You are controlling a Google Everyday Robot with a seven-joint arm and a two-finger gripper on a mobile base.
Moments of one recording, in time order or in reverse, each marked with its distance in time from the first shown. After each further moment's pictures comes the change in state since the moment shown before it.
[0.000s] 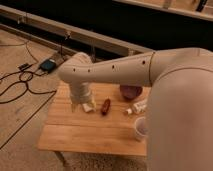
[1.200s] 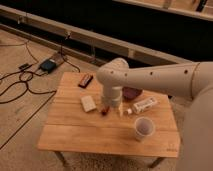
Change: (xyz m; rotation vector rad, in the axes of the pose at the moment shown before) arm 0.025 -0.150 0.022 -0.010 0.043 0.533
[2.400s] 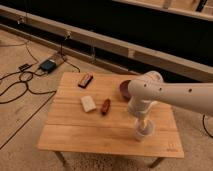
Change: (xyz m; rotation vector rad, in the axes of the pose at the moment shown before) arm -0.024 -0.105 0.028 -0.014 -0.034 0.148
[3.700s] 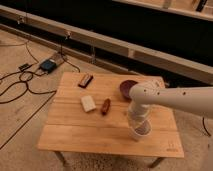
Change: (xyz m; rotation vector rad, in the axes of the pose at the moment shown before) arm -0.002 0.002 0.040 -0.018 0.060 -0.047
